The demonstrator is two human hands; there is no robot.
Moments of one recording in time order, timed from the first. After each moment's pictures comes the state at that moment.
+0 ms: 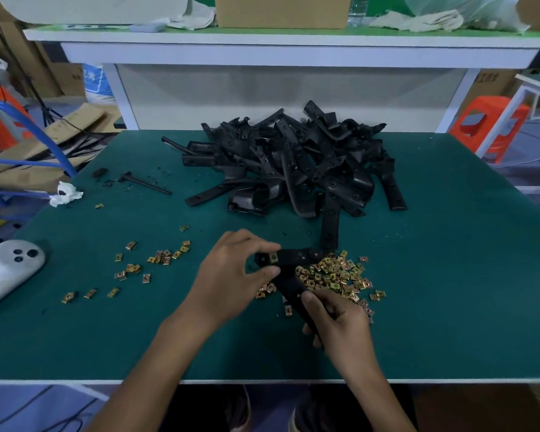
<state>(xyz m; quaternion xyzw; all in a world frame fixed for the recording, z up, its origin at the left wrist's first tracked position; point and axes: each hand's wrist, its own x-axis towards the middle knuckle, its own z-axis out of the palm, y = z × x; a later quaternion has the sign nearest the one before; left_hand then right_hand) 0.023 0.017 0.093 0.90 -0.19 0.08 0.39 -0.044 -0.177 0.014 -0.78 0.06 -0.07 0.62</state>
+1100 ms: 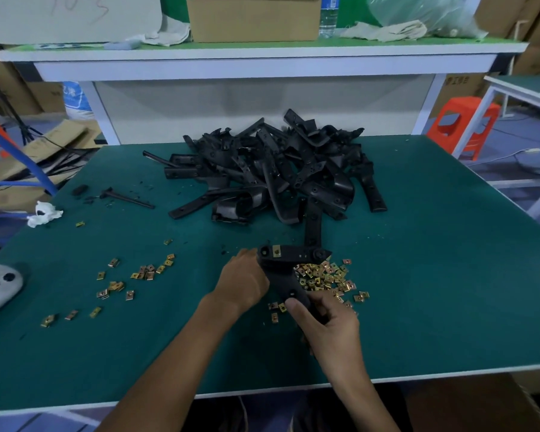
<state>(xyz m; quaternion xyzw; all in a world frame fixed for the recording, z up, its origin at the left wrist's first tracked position) 0.088 -0.031 0.027 0.97 -0.17 -0.02 0.18 -0.043 -0.177 0.010 -0.74 0.10 -0.14 0.65</state>
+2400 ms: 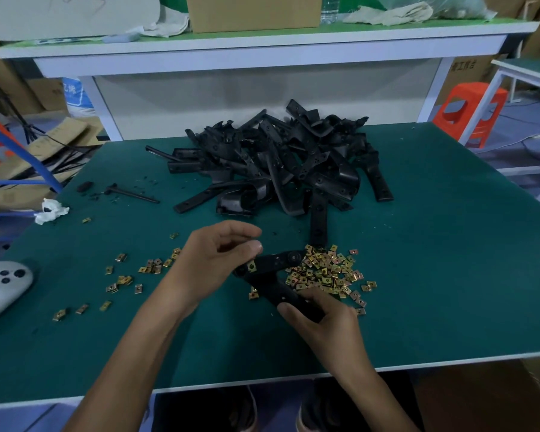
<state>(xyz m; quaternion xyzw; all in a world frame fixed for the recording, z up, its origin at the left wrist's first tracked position) 0.038 0.026 0.112 0.74 -0.15 -0.08 0.65 -0.048 -0.172 0.006 -0.84 0.05 -0.13 0.53</state>
